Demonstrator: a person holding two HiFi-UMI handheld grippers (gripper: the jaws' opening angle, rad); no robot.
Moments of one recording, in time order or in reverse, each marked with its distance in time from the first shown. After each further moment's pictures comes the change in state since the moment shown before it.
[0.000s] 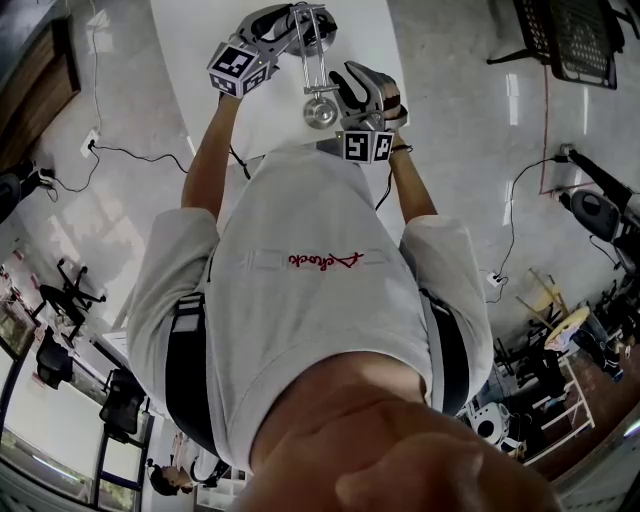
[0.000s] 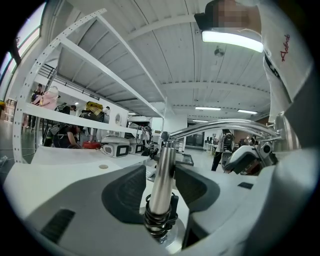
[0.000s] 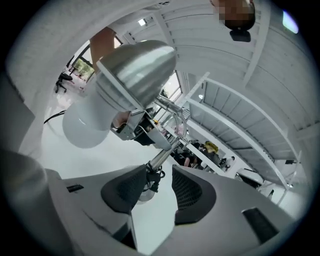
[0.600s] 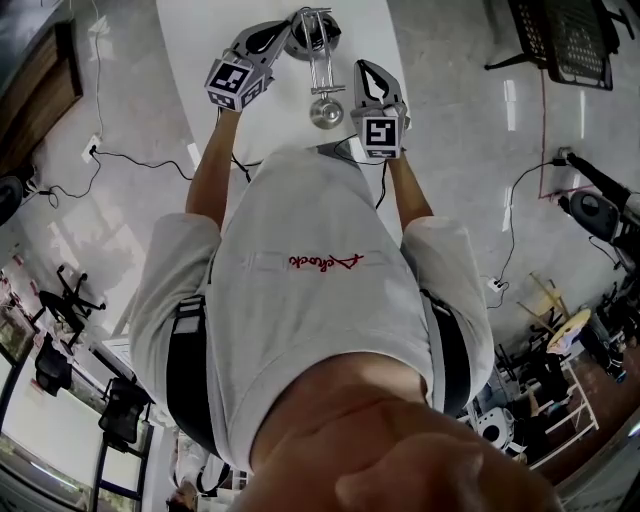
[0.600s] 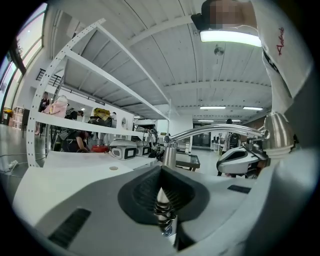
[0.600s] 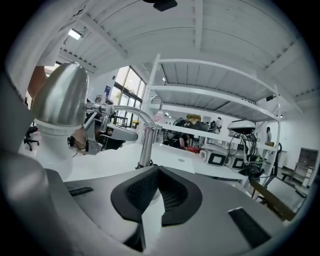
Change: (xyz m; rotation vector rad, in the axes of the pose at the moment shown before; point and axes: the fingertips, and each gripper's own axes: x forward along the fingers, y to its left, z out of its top) left arm -0.033 0.007 -0.003 0.022 -0.021 0.081; right arm 0.003 -0.039 -0.024 0.546 0.077 -0.081
